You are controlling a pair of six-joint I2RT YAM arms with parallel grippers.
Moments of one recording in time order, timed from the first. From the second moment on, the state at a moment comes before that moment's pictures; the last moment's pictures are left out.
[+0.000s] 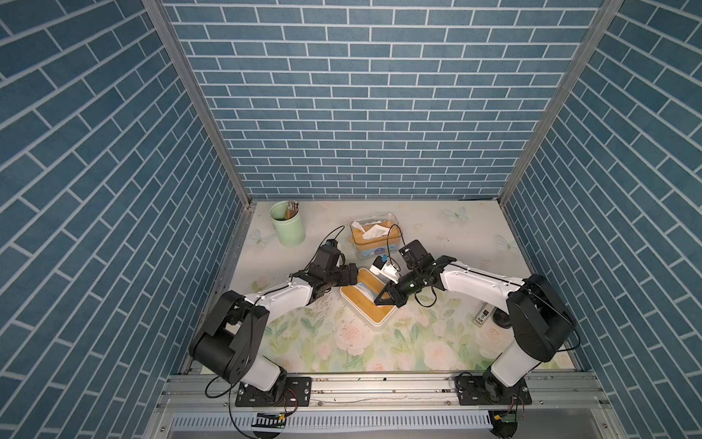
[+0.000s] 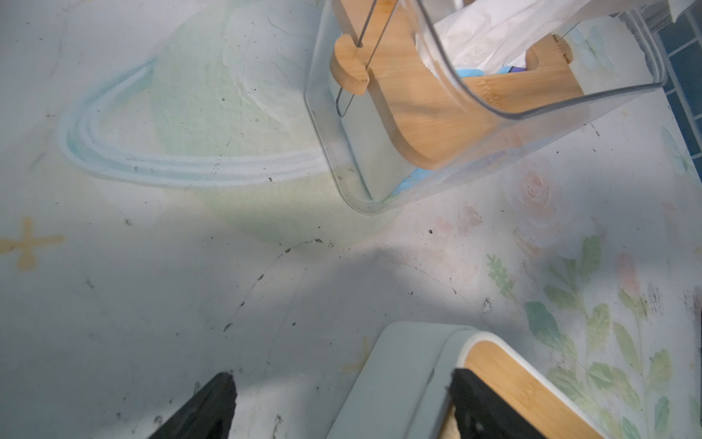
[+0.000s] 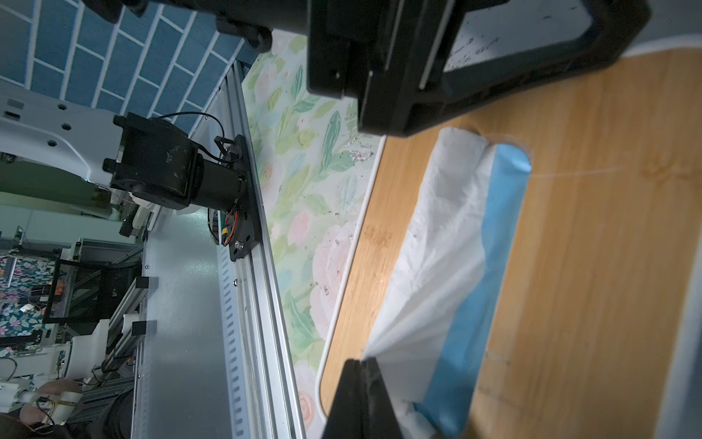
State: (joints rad) left arm -0.49 1.51 0.74 -0.02 0.04 -0.49; right arm 0.72 1.66 1.03 -0.44 -0.84 -0.07
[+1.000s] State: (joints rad) left arm -0.49 1.48 0.74 -0.07 -0.01 -0.48; right arm 0.71 1.66 1.05 -0.39 -0.73 0.06
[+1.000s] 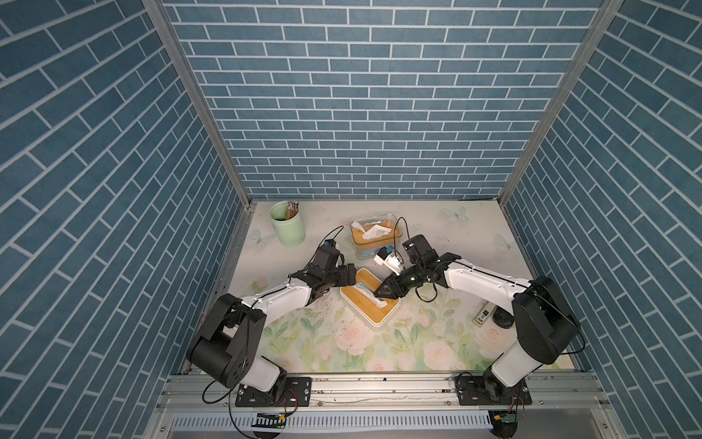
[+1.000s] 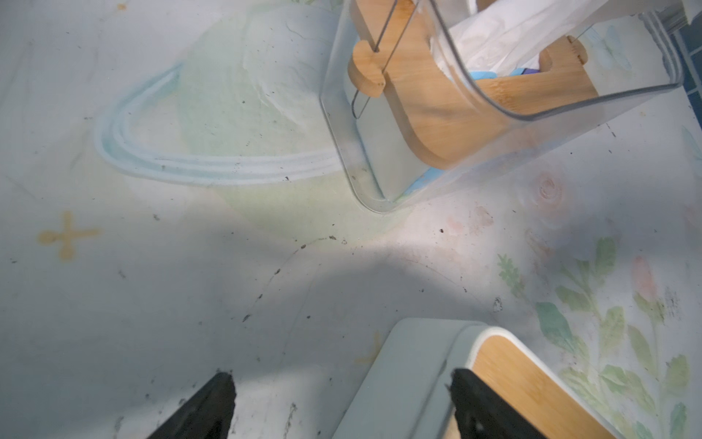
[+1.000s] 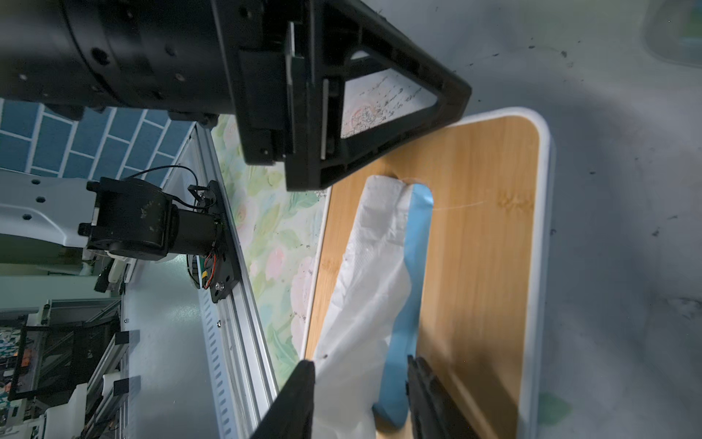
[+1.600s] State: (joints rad) left arm -0.48 1.44 0.74 -0.10 -0.06 -0.47; right arm 0.75 1.75 1.05 -0.07 -0.98 0.28
